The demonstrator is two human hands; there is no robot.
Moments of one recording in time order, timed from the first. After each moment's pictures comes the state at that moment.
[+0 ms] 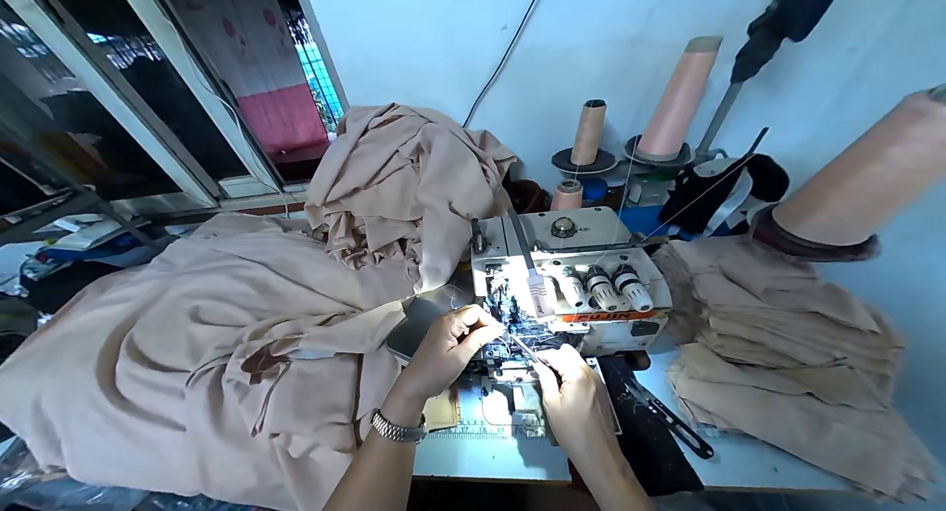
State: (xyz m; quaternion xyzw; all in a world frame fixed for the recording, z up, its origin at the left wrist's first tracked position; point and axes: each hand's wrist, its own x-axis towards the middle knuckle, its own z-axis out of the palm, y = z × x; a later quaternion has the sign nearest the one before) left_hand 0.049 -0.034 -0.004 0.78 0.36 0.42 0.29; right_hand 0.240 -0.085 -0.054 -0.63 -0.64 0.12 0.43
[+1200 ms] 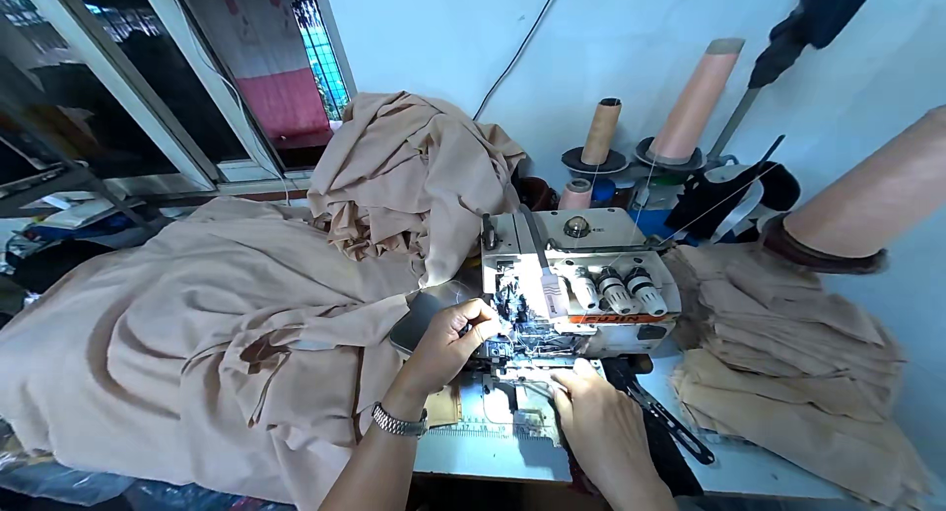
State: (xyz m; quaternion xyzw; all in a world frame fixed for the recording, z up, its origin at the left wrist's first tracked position) left_hand 0.043 -0.032 -0.005 0.76 0.33 0.45 0.33; right_hand 0.254 -0.107 -0.033 -0.66 -0.71 0.04 0.24
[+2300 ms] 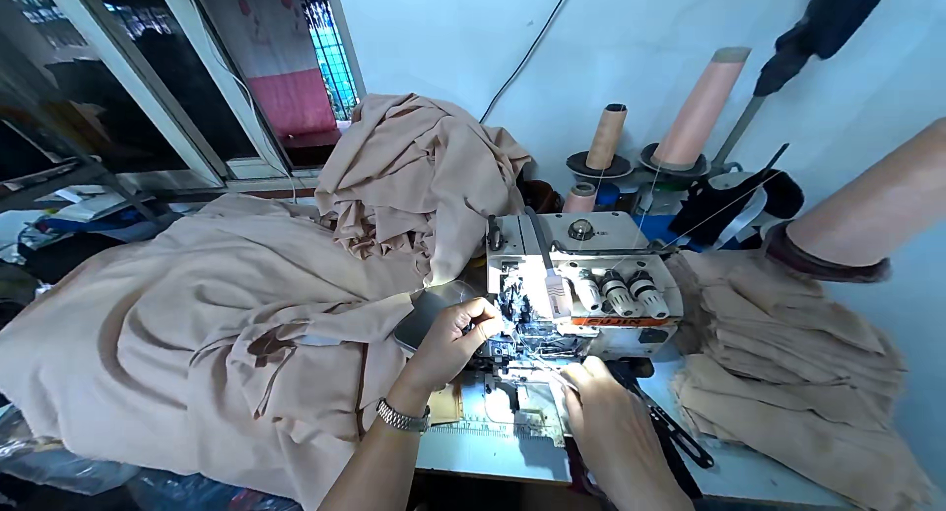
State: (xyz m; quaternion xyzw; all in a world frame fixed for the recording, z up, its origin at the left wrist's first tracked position) left_hand 0.044 -0.034 -0.005 0.75 0.34 0.46 0.34; right_hand 0.259 -0.113 -0.014 -0.63 -0.73 0.06 0.24
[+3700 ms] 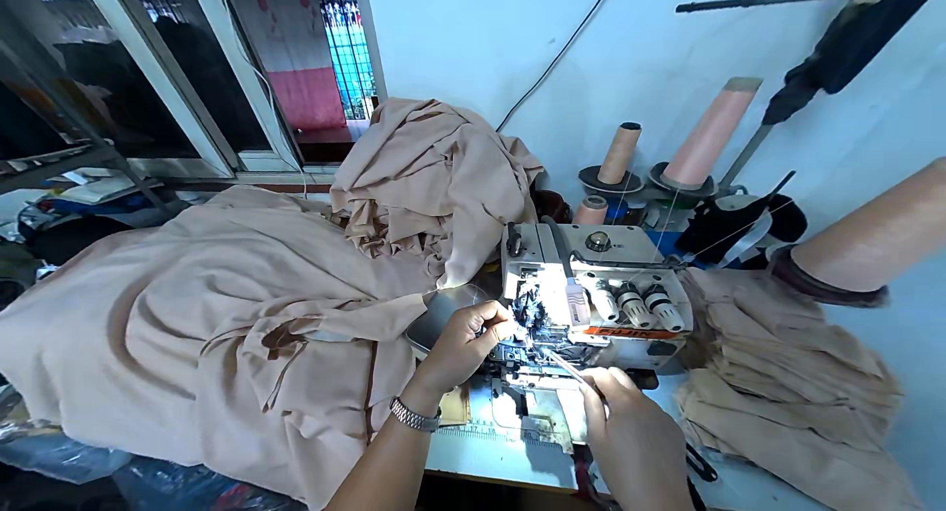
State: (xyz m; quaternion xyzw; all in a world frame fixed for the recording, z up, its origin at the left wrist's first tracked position) left_hand 0.042 -0.032 -0.008 0.74 0.32 0.48 0.33; right_hand 0.254 -0.120 -0.011 -0.66 -0.69 -0.01 0.31
